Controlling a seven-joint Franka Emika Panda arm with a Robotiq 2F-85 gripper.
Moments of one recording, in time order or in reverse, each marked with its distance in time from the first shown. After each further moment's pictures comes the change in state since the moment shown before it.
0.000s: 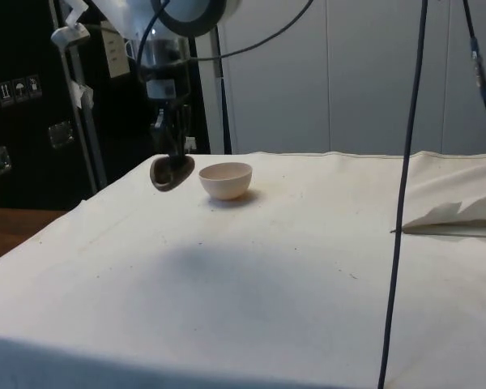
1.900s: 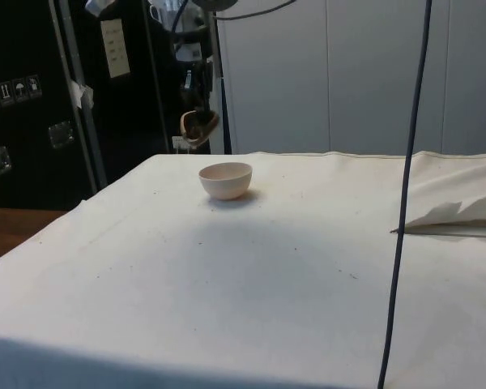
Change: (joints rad) arm -0.008 -0.079 -0.151 -0.004 -0.173 -0.037 -0.043
